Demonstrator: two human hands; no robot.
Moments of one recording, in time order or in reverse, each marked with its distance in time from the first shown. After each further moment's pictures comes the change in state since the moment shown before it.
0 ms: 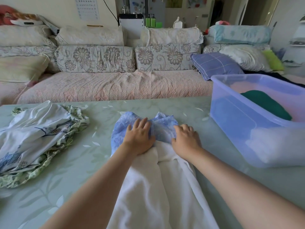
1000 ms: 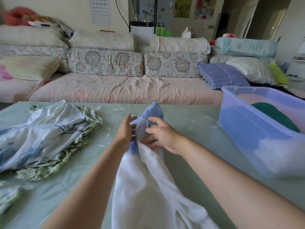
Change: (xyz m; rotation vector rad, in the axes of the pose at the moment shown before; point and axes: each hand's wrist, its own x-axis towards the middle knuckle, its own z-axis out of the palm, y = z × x) left_hand -0.013 -0.060 -0.058 -1.694 -0.005 -0.644; right_hand 0.000 -0.125 -0.050 1.357 -0.412 0.054
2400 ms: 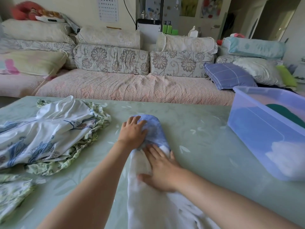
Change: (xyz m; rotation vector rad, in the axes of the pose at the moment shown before) left_hand 0.039 -0.028 -0.048 1.587 0.082 0.629; right_hand -0.040 0.064 0.046 -1.438 -0.261 -0.074
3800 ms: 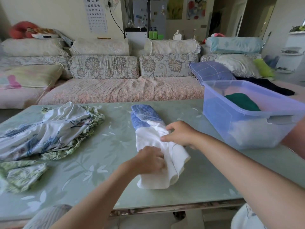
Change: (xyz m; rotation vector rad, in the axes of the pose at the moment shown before) left_hand -0.155 0.147 -0.053 -0.307 -0.501 0.143; right_hand -0.126 0.071 -0.078 0.721 0.283 0.195
